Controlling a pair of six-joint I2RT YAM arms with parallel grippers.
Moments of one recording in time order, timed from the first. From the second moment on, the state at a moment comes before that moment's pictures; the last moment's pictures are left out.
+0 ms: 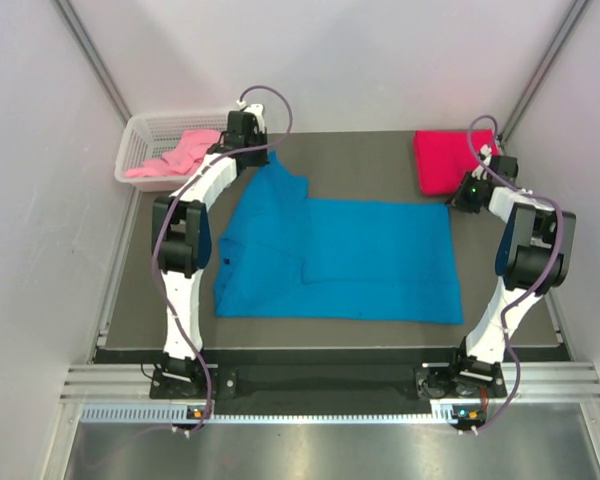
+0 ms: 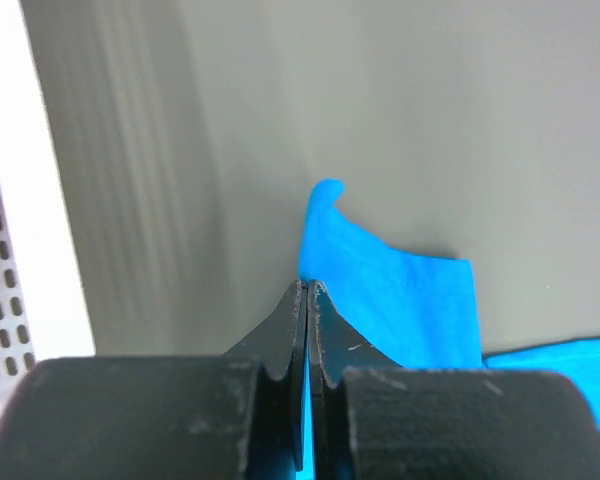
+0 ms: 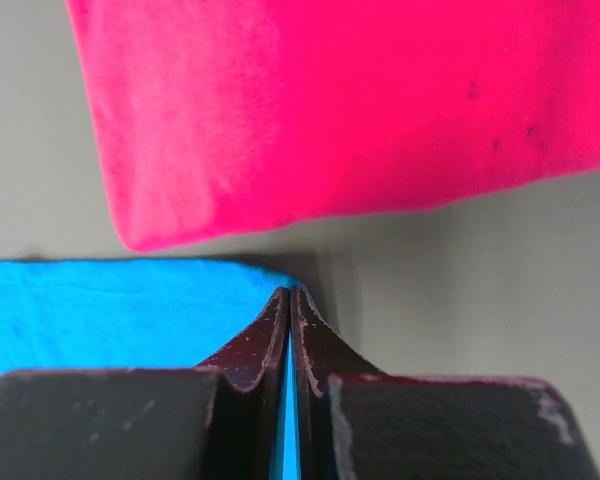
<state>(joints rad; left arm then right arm) -0.22 2.25 1.93 -0.30 0.07 -0.16 -0.24 1.97 1.29 -0.16 -0.36 0.22</state>
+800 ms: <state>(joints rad) -0.22 1.80 1.51 -0.34 0.03 -0.16 -0.24 1.67 0.95 -0.05 -0.28 0.32</state>
